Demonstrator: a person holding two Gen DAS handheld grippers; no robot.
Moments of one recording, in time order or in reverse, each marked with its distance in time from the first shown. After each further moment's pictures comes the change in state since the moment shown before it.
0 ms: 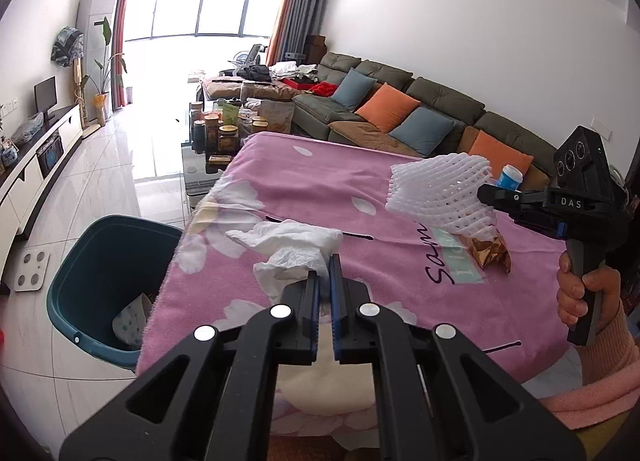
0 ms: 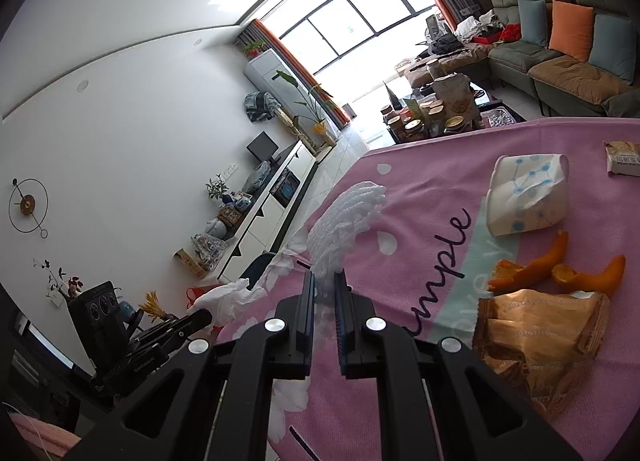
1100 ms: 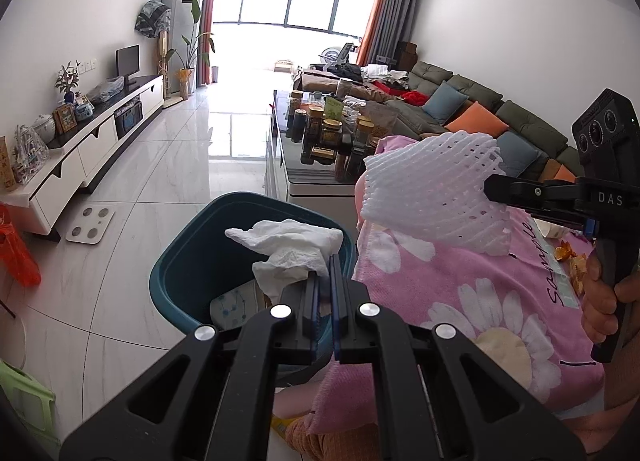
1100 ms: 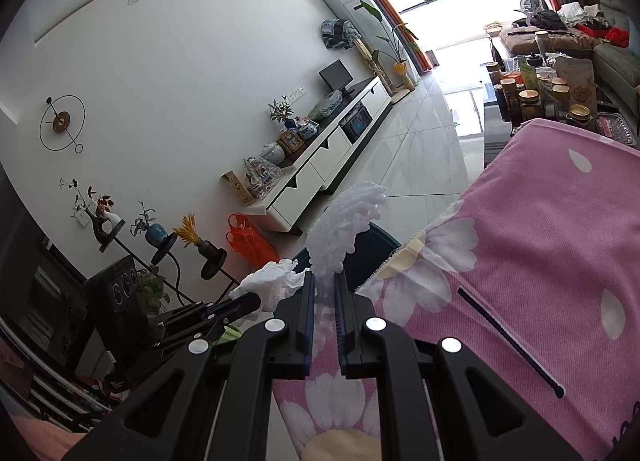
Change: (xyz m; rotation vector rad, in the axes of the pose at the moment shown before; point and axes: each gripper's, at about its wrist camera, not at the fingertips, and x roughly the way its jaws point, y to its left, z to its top) left arm -0.017 0.134 -0.008 -0.176 0.006 0.264; right arm 0.163 0.121 0.012 -0.202 0.264 0.187
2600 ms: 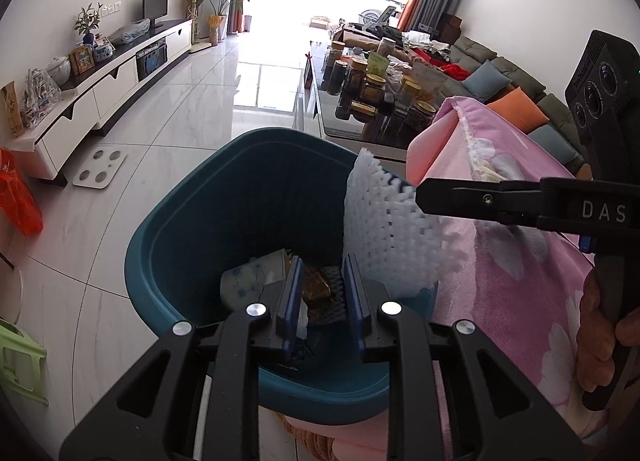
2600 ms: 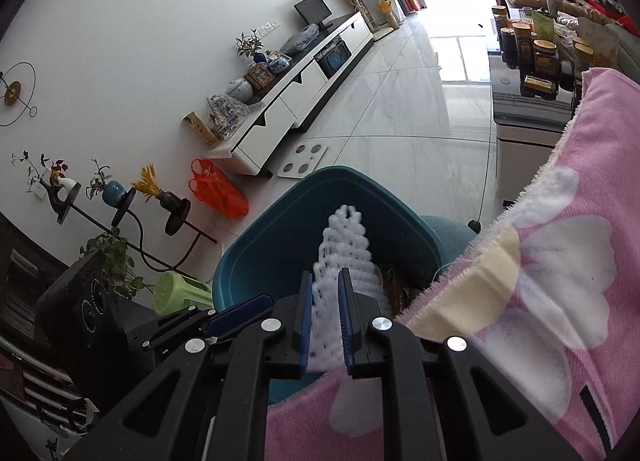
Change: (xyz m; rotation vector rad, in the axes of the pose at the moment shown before) left arm 0.123 0.046 -0.005 -0.128 0.162 0.072; right arm 0.152 0.010 0.012 0.019 0.237 -0.116
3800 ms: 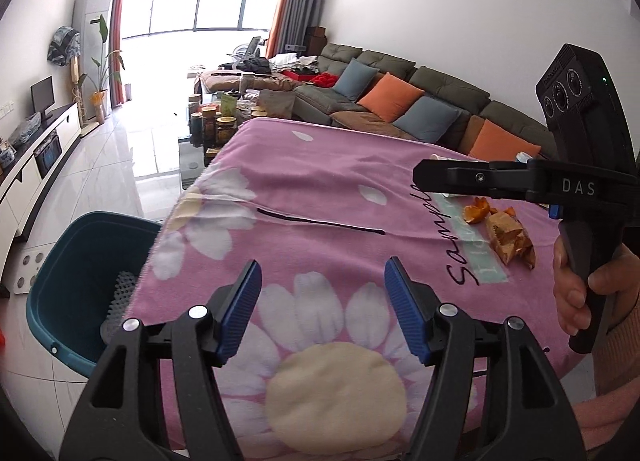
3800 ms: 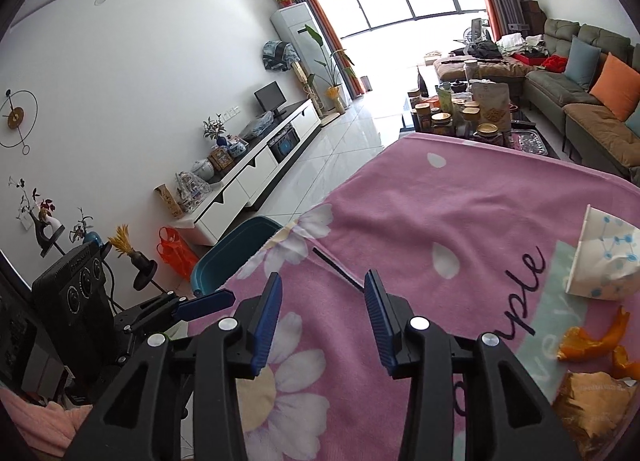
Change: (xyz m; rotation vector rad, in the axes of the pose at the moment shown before) left arm -0.092 -0.194 -0.054 0.366 -0.121 -0.327; right arm -0.228 -0.077 -0.113 0.028 -0.344 -0.182
